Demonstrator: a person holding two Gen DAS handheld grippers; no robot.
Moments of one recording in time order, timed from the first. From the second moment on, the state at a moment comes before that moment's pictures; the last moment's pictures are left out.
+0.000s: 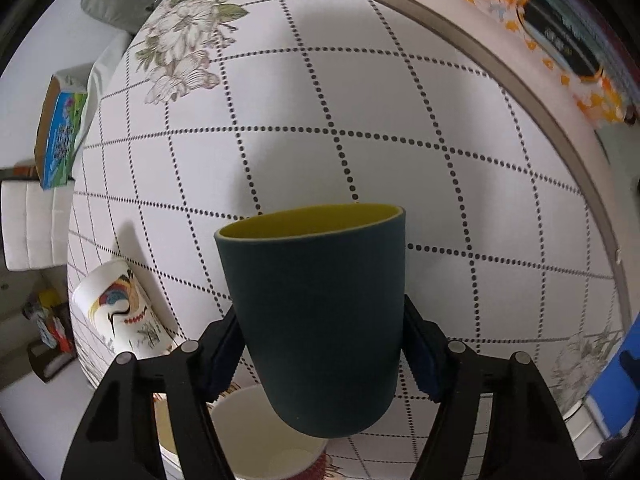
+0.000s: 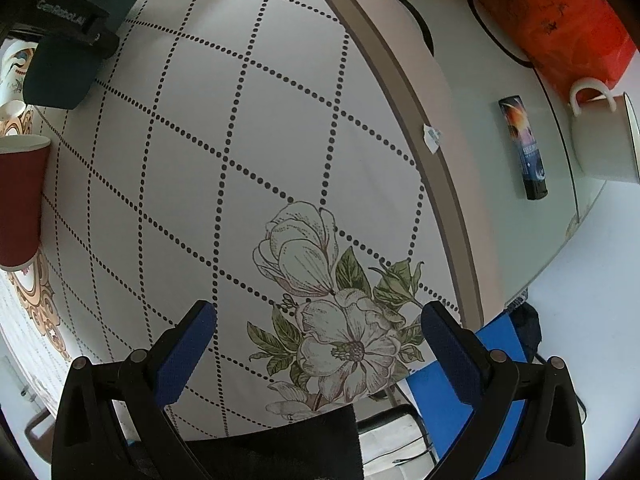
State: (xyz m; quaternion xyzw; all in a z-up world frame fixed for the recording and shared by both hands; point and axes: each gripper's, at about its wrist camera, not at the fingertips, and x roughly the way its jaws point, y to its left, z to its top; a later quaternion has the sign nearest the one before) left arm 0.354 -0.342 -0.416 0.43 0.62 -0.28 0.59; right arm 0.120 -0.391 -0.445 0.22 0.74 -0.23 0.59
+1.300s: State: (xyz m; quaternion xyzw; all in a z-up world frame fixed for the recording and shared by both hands) left arm 0.198 -0.106 -0.364 0.09 0.76 -0.10 0.63; right arm 0.028 -0.306 -0.392 0.11 0.74 -0.04 0.66
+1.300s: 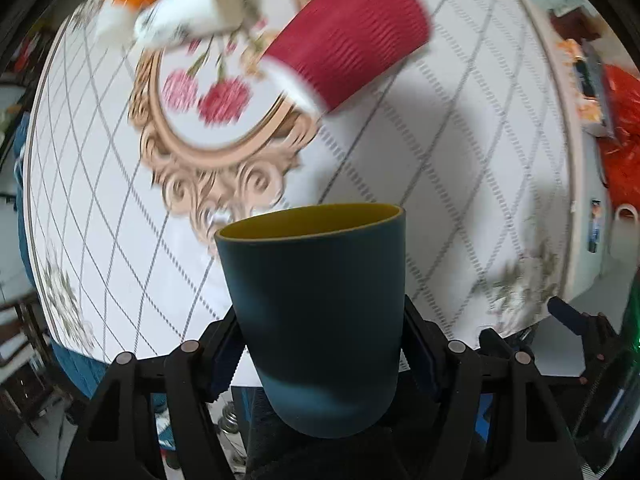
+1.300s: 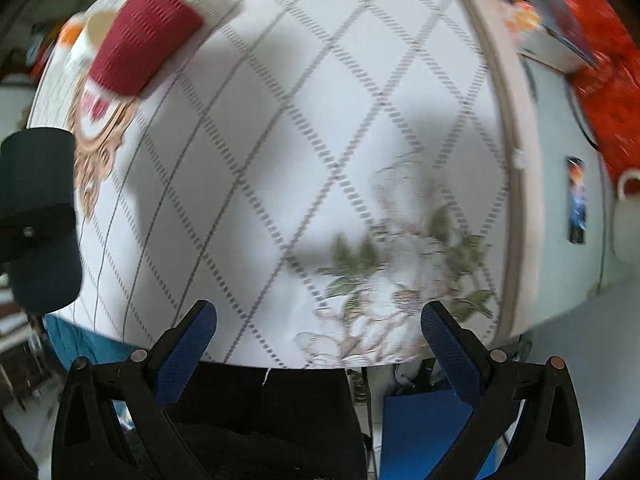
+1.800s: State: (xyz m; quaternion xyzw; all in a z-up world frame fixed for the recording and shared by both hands) left arm 0.181 -0.083 -0.423 0.06 0.78 -0.09 0.61; right arm 0.013 -0.293 -0.410 0.08 0.76 -0.04 0.65
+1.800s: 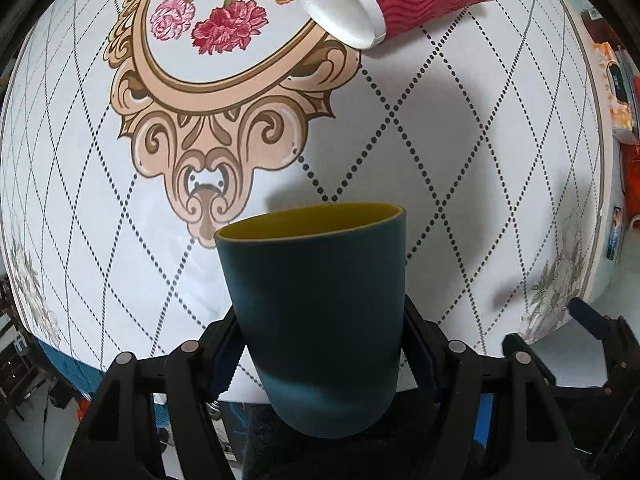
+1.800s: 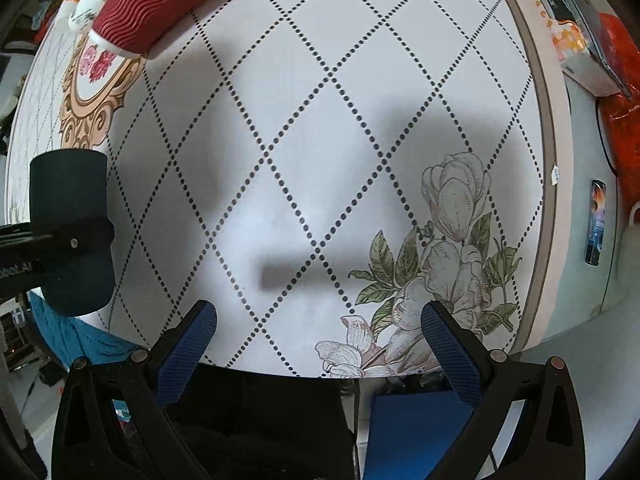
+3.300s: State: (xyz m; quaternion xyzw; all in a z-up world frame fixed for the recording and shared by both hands) left arm 0.147 0.074 -0.381 -0.02 0.73 0.03 0.68; right arm 0.091 -0.154 -0.380 0.15 0.72 0.01 0.67
